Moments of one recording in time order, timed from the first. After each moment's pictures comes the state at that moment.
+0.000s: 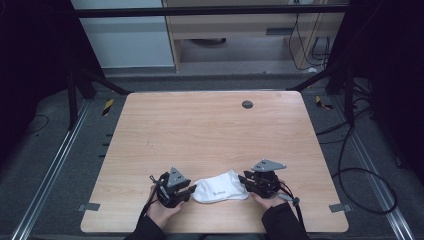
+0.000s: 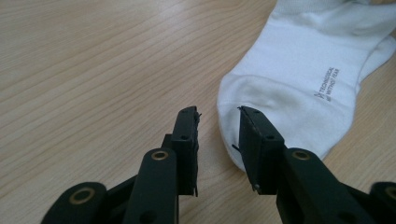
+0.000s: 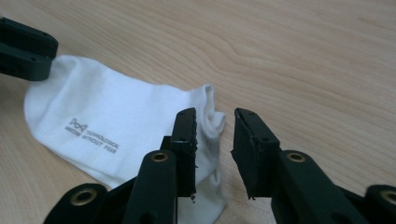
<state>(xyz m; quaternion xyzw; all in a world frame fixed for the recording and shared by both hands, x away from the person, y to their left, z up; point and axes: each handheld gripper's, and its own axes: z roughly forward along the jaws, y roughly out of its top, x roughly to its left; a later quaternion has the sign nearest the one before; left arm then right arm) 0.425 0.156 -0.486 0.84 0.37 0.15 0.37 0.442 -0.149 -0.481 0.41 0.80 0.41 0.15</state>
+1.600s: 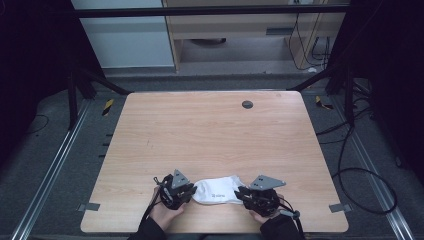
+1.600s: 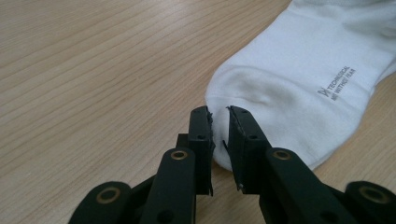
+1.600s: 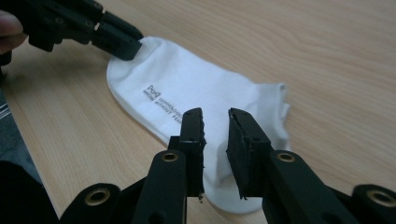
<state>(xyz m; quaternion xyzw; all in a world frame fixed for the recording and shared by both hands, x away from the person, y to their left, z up) 0.423 0.150 -0.493 0.84 0.38 0.15 0.36 0.396 -0.139 -0.478 0.36 0.82 0.43 0.13</state>
